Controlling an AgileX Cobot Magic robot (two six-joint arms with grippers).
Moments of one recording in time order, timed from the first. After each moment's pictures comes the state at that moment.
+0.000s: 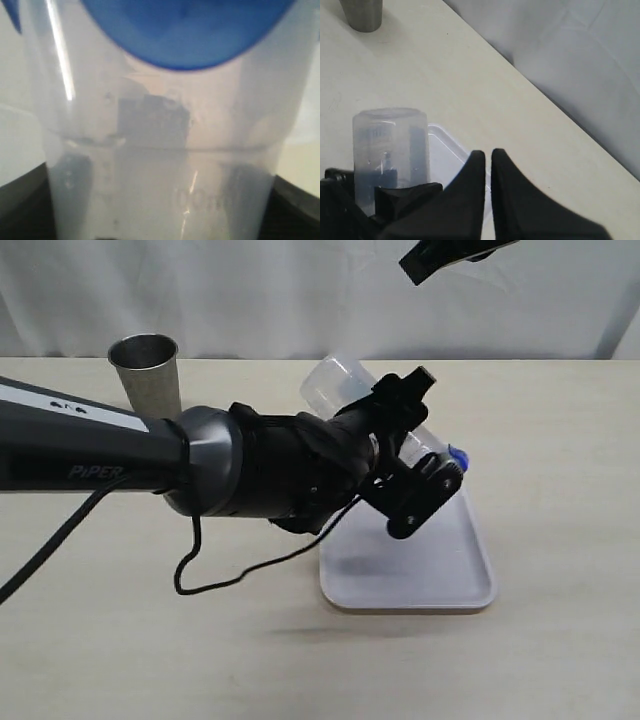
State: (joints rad) left arm -0.95 2.06 -1.33 1.71 0.47 0.06; right arm 0.41 1.63 -1.69 -0.06 0.92 -0.38
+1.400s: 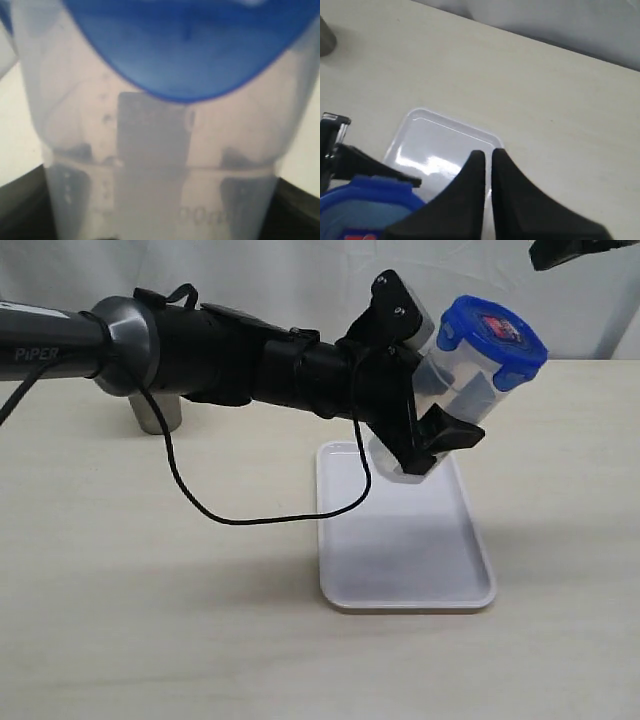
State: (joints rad) left arm -0.66 2.07 -1.48 -1.63 0.64 2.03; right arm 0.10 1.61 -1.68 0.19 1.04 -0.29
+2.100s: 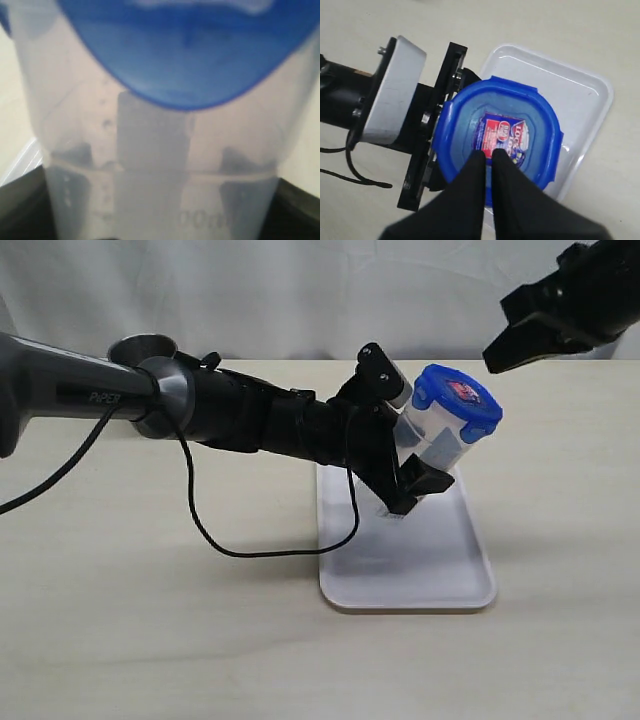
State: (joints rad) left arm -0.64 2.23 -1.47 -1.73 0.62 2.11; right arm 0.03 1.60 -1.43 0.55 1.12 -0.55
